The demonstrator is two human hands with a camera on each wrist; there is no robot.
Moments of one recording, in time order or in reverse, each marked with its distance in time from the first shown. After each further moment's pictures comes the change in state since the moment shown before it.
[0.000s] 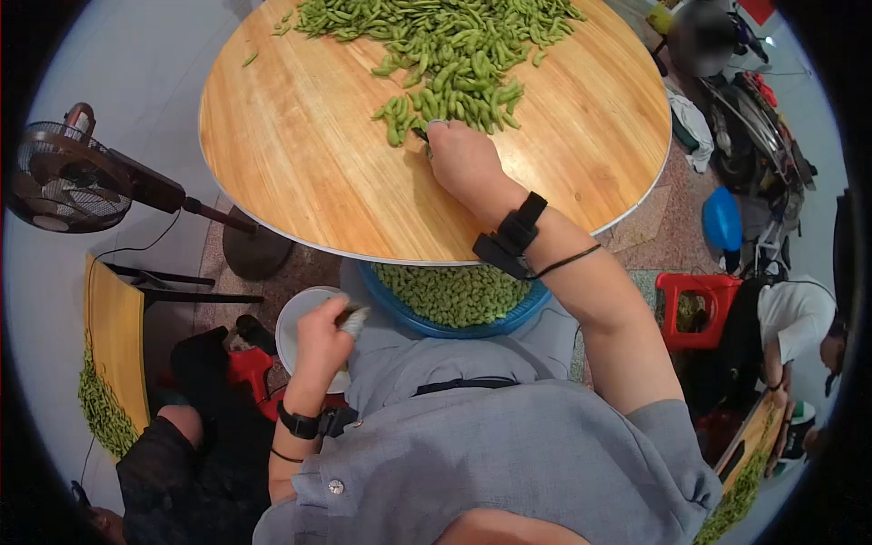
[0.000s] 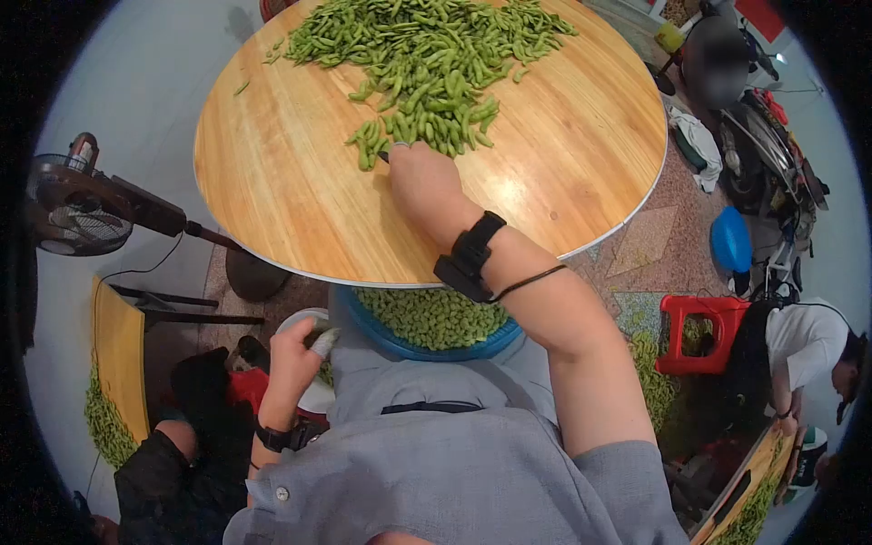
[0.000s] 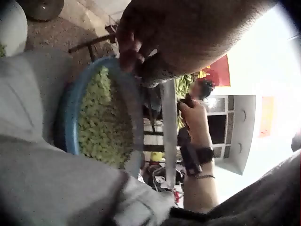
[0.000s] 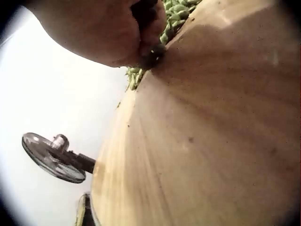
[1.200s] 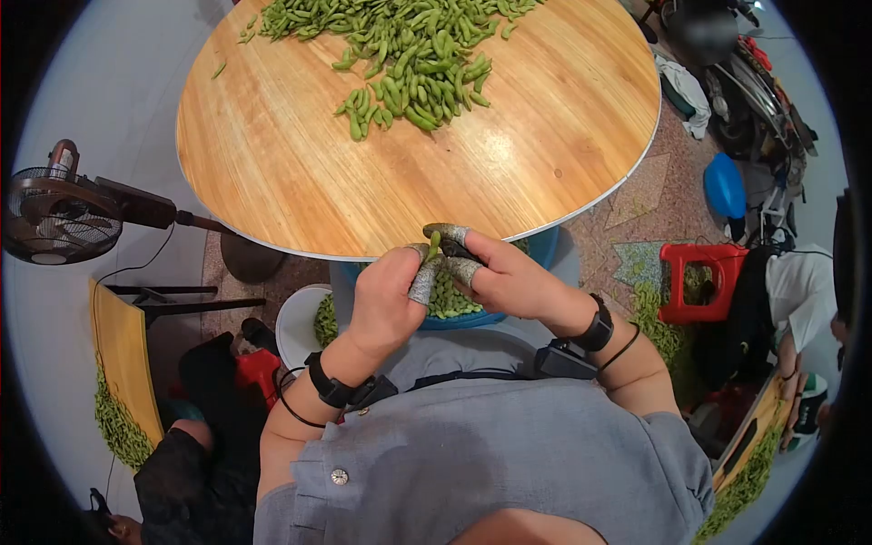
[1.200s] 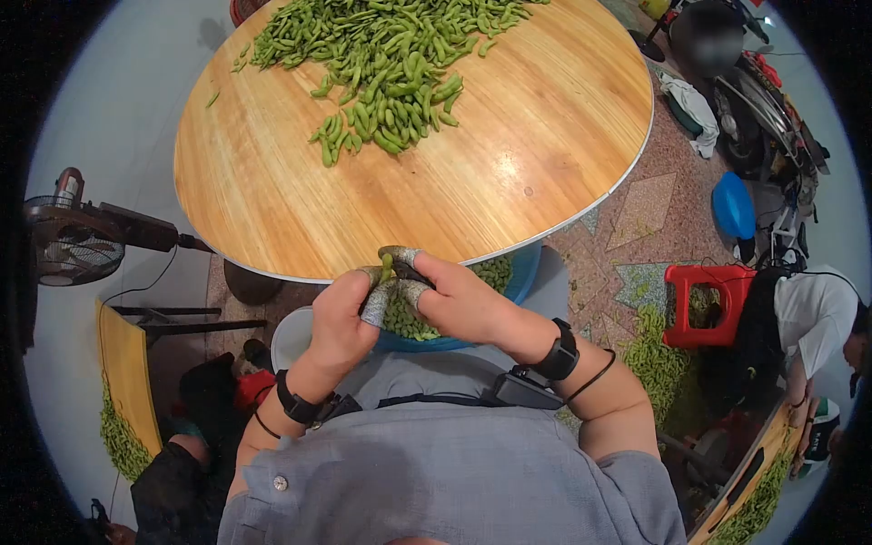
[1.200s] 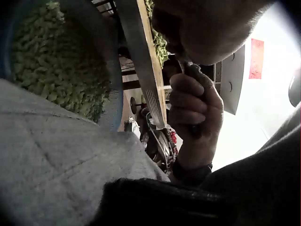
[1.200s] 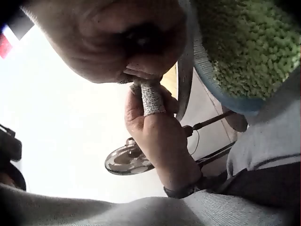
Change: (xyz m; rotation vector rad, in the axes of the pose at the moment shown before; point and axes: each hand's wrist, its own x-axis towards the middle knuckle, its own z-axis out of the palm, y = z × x) left_hand 0.052 0.100 0.052 -0.027 0.123 0.588; right_hand -0.136 -0.011 -0.088 1.137 -0.619 0.474
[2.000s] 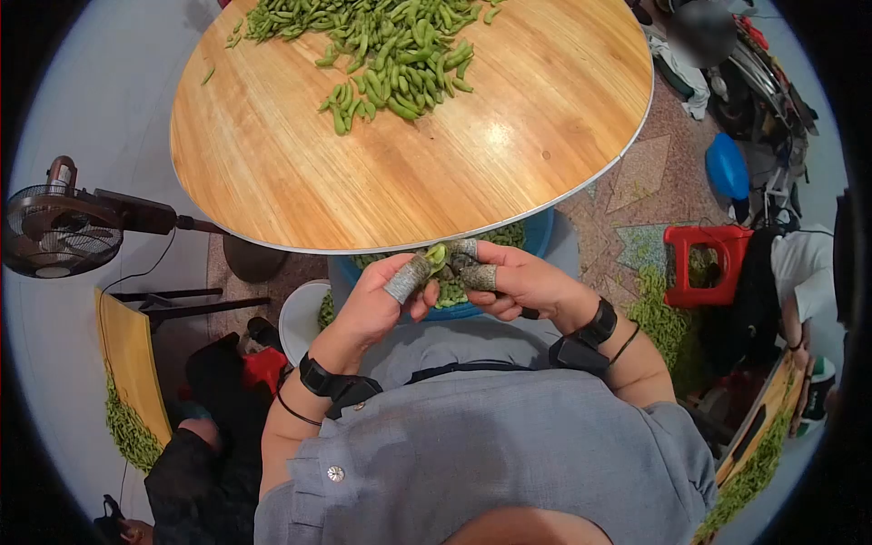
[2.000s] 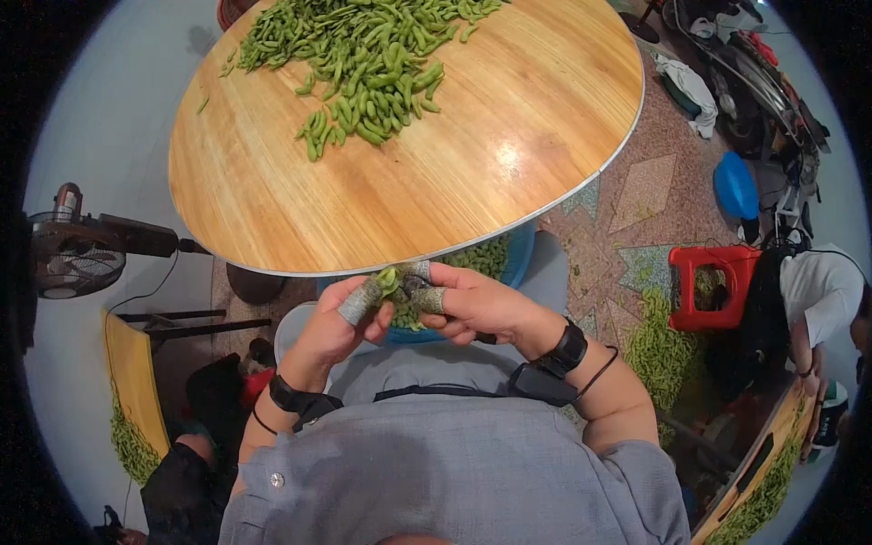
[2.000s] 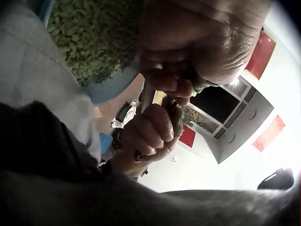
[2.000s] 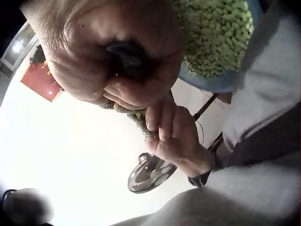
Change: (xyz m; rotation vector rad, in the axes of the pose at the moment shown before) left_hand -0.007 -0.002 0.001 -1.311 -0.435 -0.815; right_hand -0.028 0.021 -0.021 0.682 -0.280 0.314
